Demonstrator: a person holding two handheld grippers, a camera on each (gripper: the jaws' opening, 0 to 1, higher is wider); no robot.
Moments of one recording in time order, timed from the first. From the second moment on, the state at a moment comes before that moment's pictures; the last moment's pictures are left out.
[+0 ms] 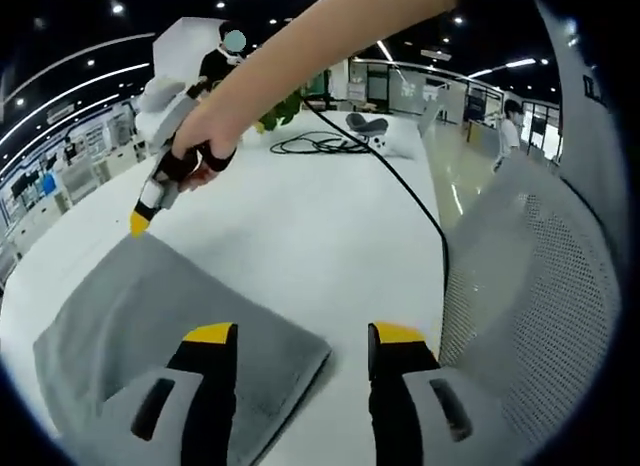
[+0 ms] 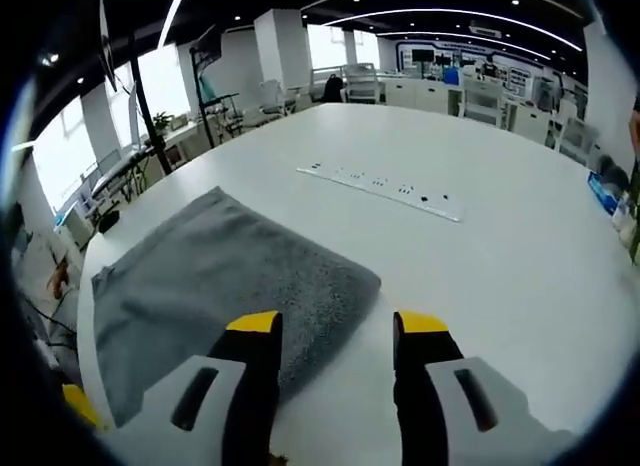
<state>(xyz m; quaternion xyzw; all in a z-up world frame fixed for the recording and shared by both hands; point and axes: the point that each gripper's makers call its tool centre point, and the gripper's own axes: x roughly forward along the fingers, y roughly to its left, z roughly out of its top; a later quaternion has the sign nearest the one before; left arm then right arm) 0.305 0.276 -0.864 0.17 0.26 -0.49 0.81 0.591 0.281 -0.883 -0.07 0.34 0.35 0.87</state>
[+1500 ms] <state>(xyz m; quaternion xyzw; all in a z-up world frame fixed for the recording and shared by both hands) 0.299 0.272 -0.914 0.24 0.30 -0.49 0.78 0.620 0.295 -0.914 -0.01 0.33 0.35 0.88</state>
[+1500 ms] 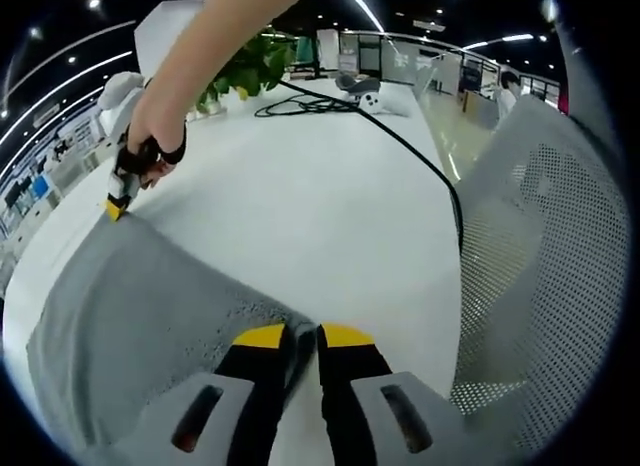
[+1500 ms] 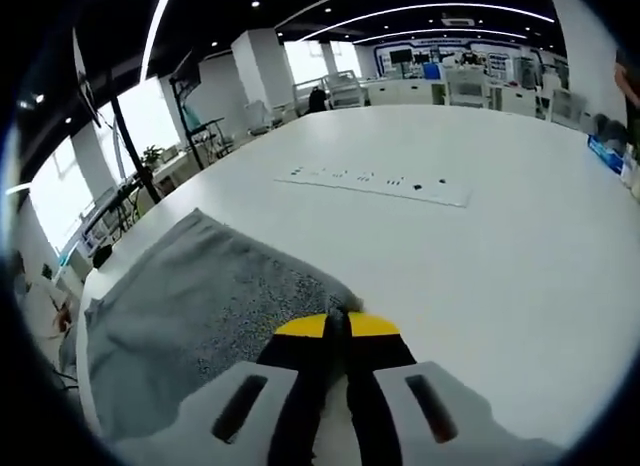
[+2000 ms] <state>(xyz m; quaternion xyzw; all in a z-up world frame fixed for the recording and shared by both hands) 0.298 0.276 -0.908 0.22 0.30 -0.48 0.79 0.619 0.294 -0.904 -0.02 0.32 0.35 0.88</state>
